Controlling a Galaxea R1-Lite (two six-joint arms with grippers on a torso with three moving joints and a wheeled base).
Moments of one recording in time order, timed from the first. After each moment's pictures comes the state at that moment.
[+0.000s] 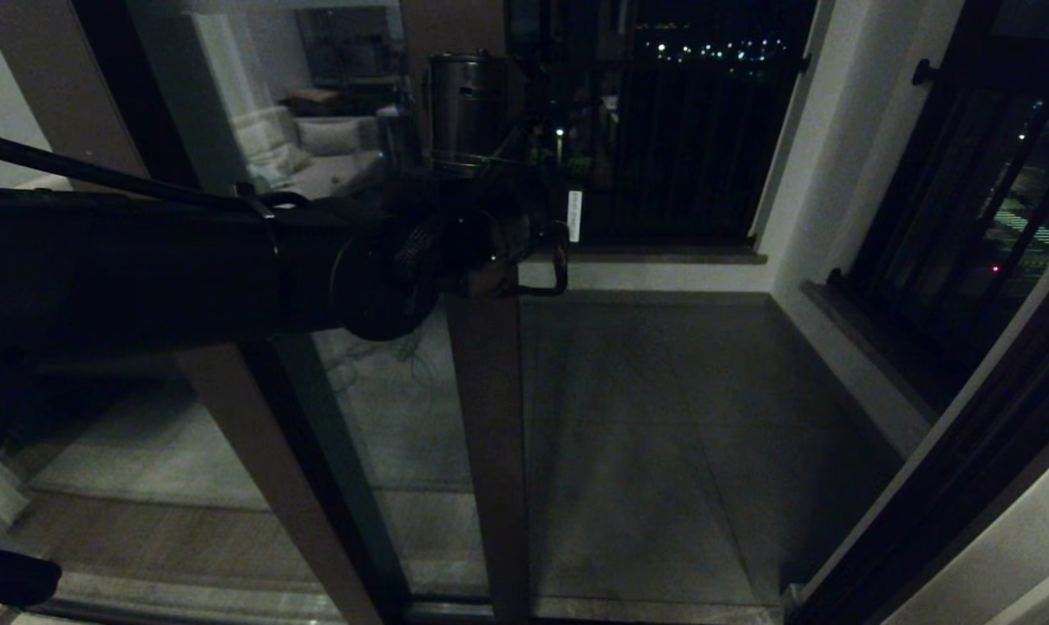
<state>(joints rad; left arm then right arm) -0.73 2.03 -1.79 -0.20 0.48 -0.03 0.00 0.00 0.00 0.00 0.01 -0.05</state>
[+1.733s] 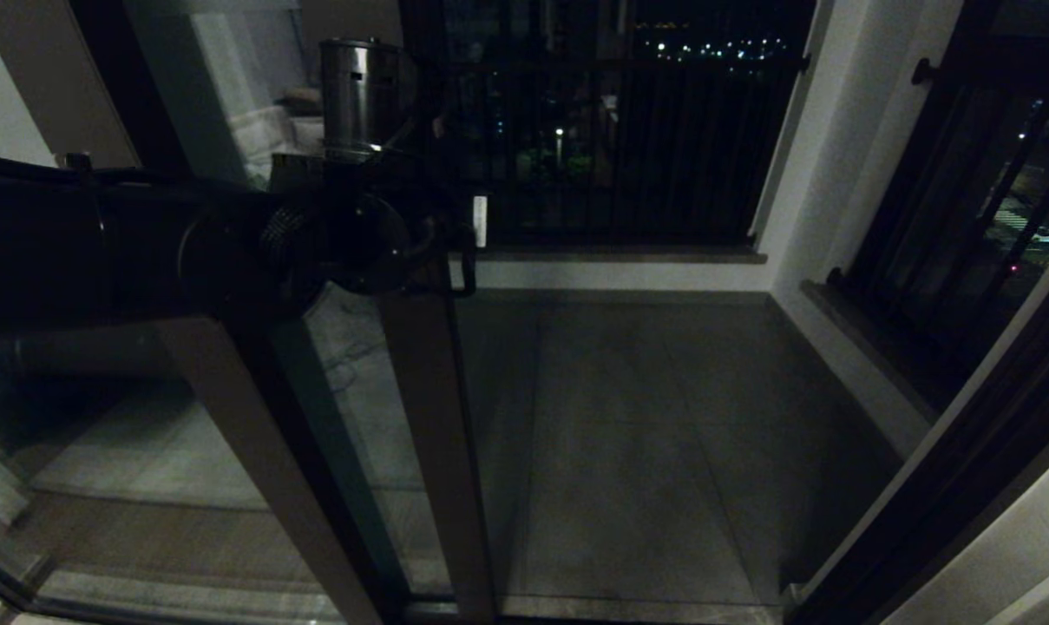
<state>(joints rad) -0.61 1.87 -1.61 -0.13 0.56 -0.05 0.00 0.00 0.00 0.00 0.01 -0.05</state>
